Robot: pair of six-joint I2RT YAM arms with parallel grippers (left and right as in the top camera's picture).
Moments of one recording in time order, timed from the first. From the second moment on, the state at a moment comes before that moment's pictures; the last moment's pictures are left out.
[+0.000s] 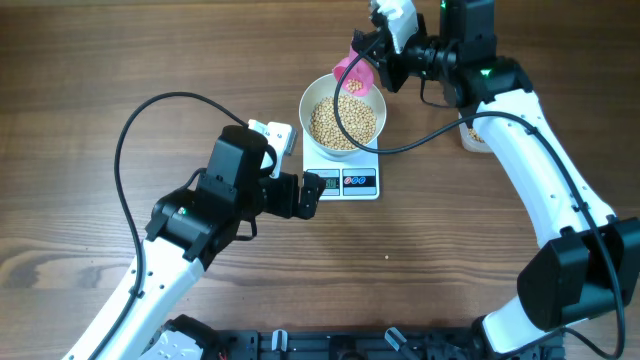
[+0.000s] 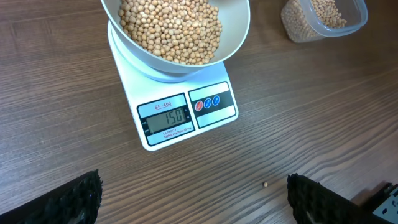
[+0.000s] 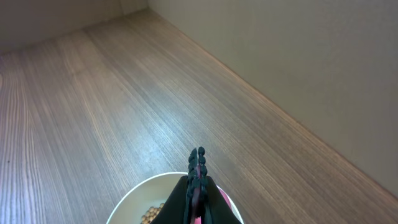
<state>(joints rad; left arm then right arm) -0.48 1.14 0.95 -0.67 0.22 -0.29 0.25 1.75 1.53 -0.34 -0.64 -0.35</state>
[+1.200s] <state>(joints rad) -0.48 1.14 0.95 -0.67 0.22 -0.29 0.25 1.75 1.53 -0.32 -0.68 -0.35</state>
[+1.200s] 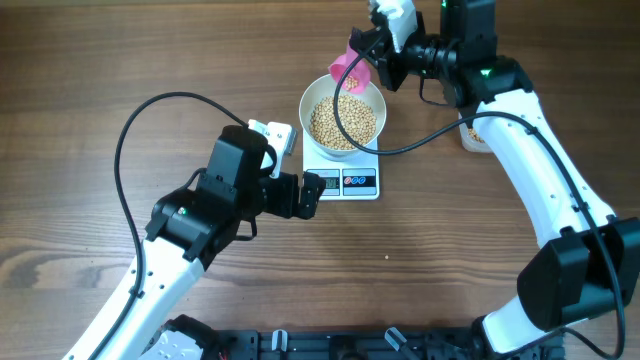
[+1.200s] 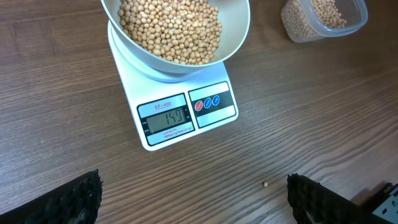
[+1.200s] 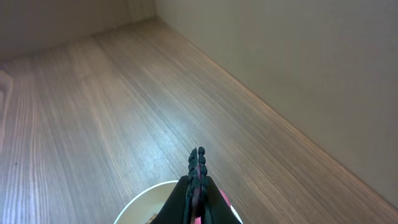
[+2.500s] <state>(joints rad) -0.48 1.14 0.95 -0.67 0.22 -0.29 -0.04 1.75 1.53 -0.20 -0.75 0.35</state>
